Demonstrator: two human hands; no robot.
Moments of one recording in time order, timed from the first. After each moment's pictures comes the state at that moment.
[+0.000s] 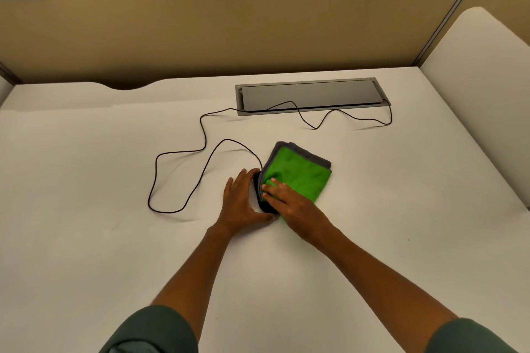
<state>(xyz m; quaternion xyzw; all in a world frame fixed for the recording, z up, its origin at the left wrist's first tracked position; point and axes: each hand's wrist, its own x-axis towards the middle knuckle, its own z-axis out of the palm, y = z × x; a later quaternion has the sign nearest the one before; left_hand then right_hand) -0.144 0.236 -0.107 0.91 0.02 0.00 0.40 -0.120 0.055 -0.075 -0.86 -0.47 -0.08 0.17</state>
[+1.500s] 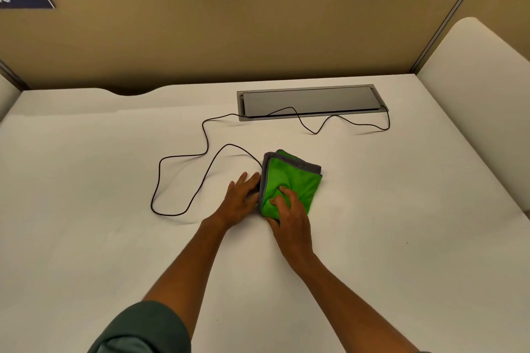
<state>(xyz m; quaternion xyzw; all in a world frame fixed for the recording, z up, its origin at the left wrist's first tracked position) -0.131 0.251 -0.097 0.89 0.00 -0.12 0.44 -0.164 0.087 -0.086 -0.95 -0.13 -0.04 0.28</state>
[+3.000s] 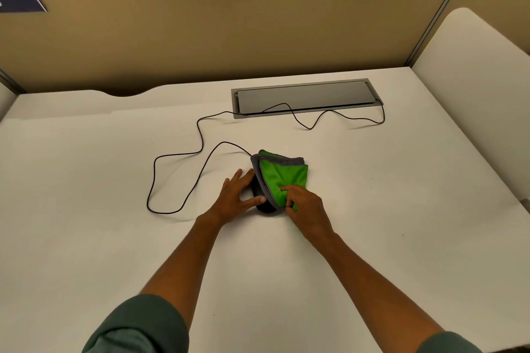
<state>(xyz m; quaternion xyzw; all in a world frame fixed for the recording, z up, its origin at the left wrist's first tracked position) -0.132 0.251 -0.100 0.89 0.00 -0.12 0.44 -0.125 0.035 -0.083 -0.91 -0.24 -0.05 0.33</state>
